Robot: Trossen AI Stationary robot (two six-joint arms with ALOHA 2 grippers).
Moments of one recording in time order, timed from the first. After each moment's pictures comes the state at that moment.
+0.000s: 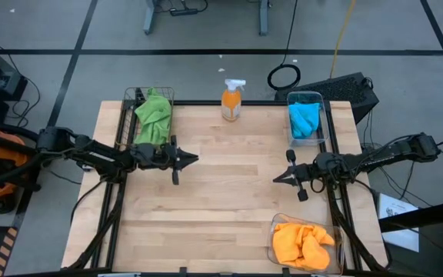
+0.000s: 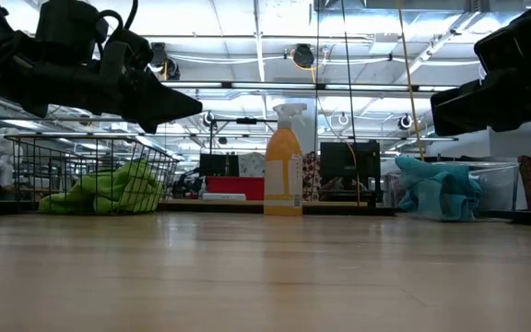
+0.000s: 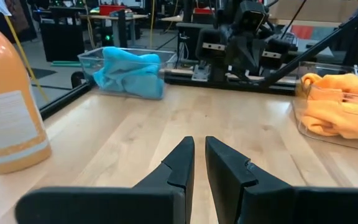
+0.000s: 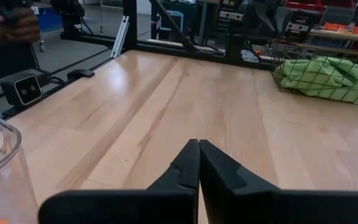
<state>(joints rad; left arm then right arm) 0.06 1.27 0.18 1.02 -0.03 -0.05 0.12 0.66 0.01 0.49 -0.09 -0.09</state>
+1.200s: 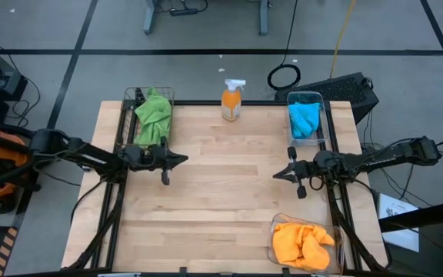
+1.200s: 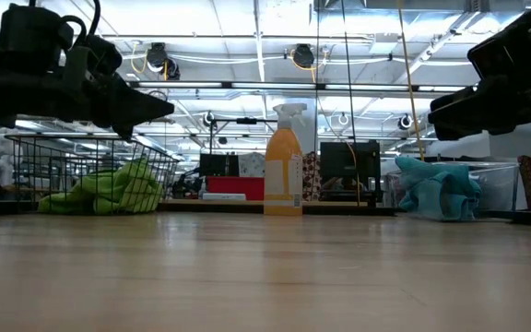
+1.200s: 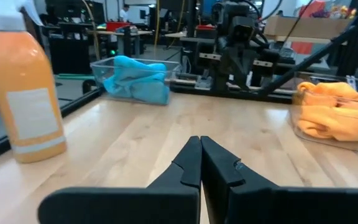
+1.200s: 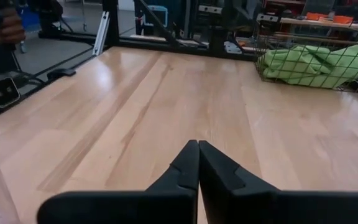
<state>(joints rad) 0.06 1.17 0.01 1.16 -0.05 -0.06 0.07 0.61 0.01 0.41 -0.08 -0.07</state>
